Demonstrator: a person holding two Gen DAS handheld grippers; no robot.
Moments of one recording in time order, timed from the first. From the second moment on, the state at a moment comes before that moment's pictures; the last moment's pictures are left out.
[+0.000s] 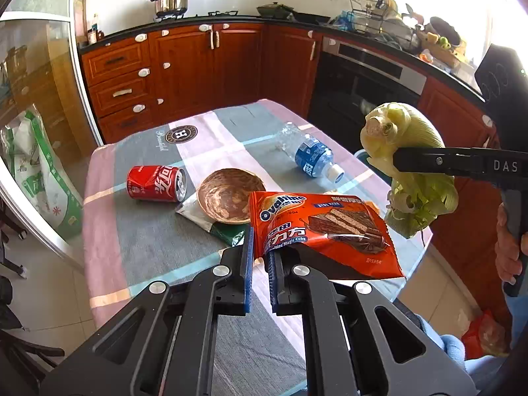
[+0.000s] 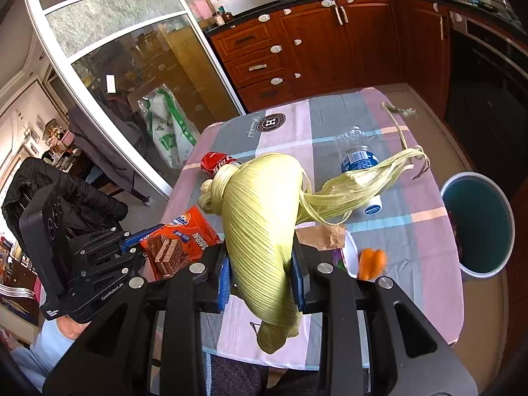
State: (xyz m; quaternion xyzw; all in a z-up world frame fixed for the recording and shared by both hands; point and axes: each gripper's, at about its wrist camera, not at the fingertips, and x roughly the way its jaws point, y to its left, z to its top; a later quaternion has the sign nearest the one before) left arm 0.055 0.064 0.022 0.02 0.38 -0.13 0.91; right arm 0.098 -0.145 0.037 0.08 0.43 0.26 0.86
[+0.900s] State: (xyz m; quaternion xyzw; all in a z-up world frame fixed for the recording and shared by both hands) left arm 0.106 -0.056 0.035 0.05 0.38 -0.22 0.90; right arm 0.105 -0.263 0.054 0.13 0.39 0.16 0.90
